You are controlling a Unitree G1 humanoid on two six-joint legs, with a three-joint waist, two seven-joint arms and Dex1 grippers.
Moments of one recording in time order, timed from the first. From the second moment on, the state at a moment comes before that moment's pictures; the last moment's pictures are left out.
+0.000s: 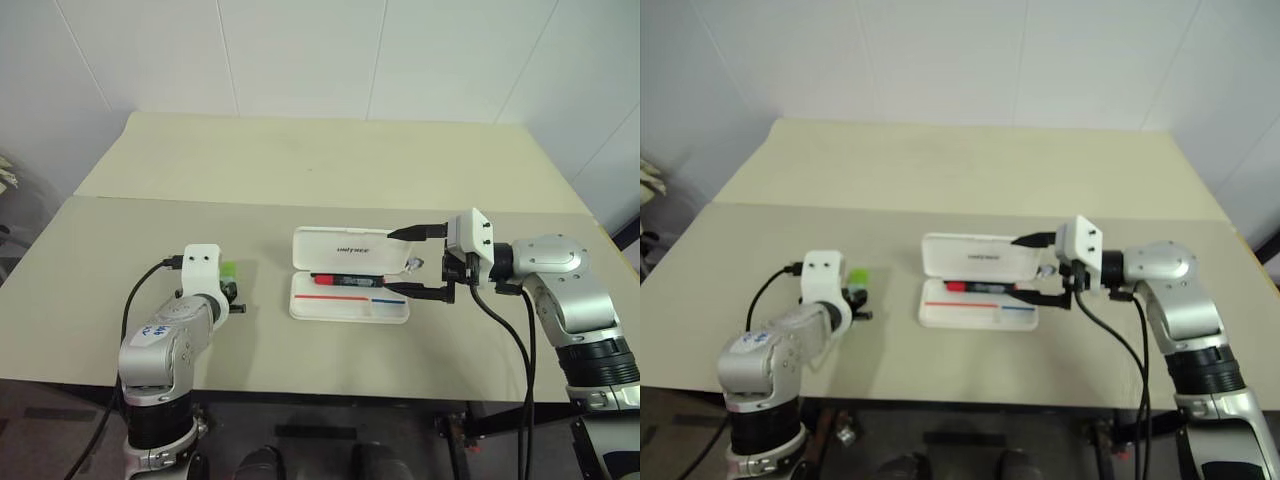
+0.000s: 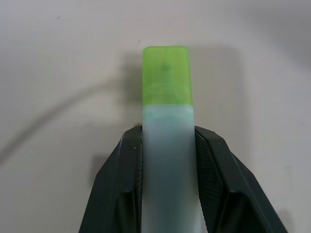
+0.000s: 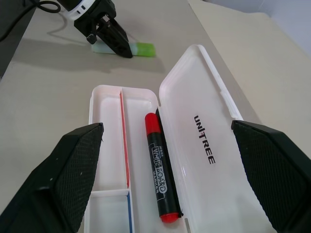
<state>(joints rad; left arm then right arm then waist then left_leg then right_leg) -0.43 0.17 0.24 -0.45 -0.20 1.35 0.10 -0.61 -0.72 0.04 0.06 0.34 0.12 1.26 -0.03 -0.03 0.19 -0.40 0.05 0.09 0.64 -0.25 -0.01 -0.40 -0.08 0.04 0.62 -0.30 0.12</state>
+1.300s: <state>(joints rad) -0.80 0.71 -0.34 -0.14 -0.42 0.77 -1.16 -0.10 -0.77 -0.21 -0.17 0.62 0.33 1.20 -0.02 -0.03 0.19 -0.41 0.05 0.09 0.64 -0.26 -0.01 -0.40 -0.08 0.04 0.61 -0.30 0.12</state>
